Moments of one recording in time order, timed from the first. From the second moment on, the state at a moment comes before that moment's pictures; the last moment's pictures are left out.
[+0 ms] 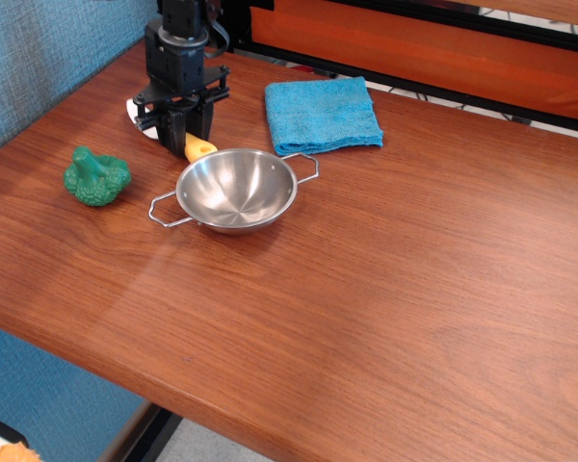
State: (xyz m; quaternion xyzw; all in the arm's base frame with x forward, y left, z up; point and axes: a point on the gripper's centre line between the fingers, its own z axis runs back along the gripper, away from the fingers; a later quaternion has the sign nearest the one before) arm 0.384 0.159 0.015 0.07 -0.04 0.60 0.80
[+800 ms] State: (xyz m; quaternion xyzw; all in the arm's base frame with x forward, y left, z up) arm 0.400 0.156 0.051 0.07 -0.03 0.56 0.83
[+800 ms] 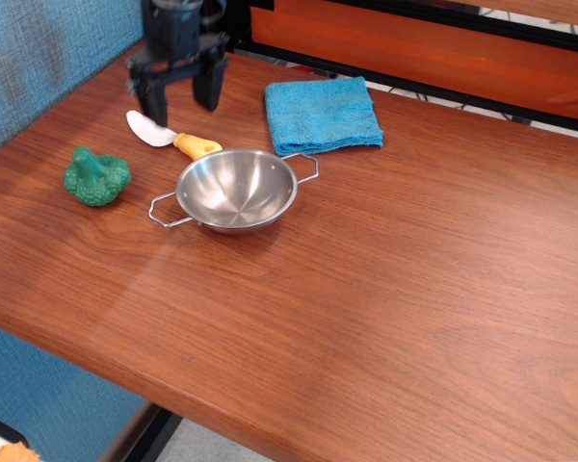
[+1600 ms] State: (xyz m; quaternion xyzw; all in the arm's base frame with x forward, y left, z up) arm 0.317 0.097 0.124 0.02 -0.05 0.16 0.99
